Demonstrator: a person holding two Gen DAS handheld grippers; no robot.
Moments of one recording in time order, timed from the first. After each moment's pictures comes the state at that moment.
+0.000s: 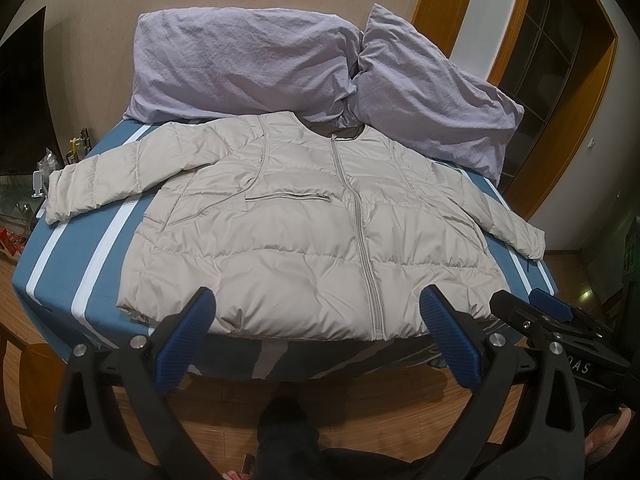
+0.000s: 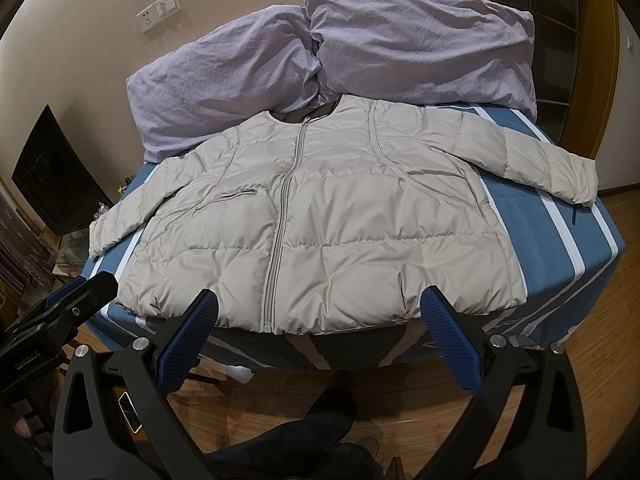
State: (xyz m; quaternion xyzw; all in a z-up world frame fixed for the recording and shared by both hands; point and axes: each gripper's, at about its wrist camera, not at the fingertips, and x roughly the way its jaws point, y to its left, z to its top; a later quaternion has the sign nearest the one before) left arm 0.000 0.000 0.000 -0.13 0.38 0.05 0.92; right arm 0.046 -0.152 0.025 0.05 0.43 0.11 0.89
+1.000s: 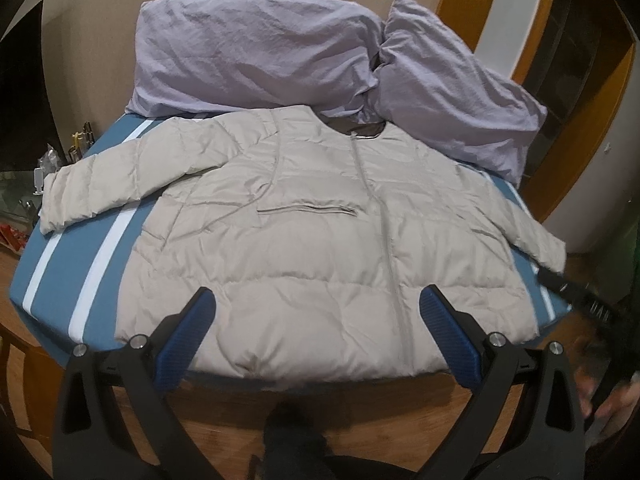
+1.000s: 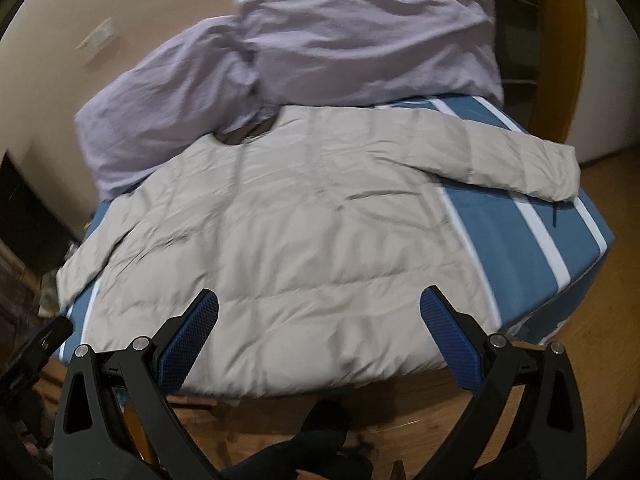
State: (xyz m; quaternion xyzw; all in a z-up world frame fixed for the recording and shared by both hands) left arm 0.050 0.023 -0.016 -0.13 0.40 0.07 0.91; right arm 0.123 -0.215 0.010 0.10 0.44 0.03 0.89
